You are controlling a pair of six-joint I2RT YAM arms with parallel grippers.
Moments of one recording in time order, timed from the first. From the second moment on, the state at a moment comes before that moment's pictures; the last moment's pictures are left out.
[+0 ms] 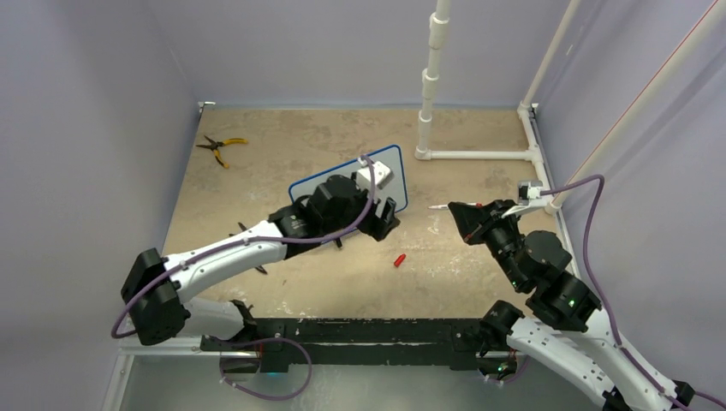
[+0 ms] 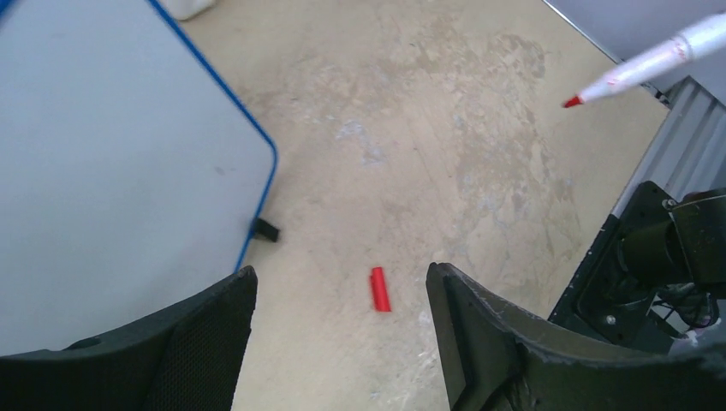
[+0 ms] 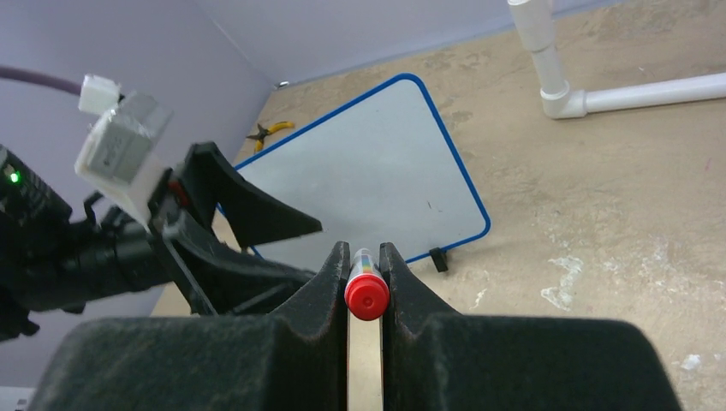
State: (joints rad) left arm -0.98 1.36 1.00 -0.05 -0.03 -0.22; right arm 0.78 0.43 0.76 -0.38 0.42 0.56
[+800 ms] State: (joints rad) left arm -0.35 1.01 1.07 -0.32 0.13 -0.12; right arm 0.79 0.76 0.69 0.10 0.05 0.50
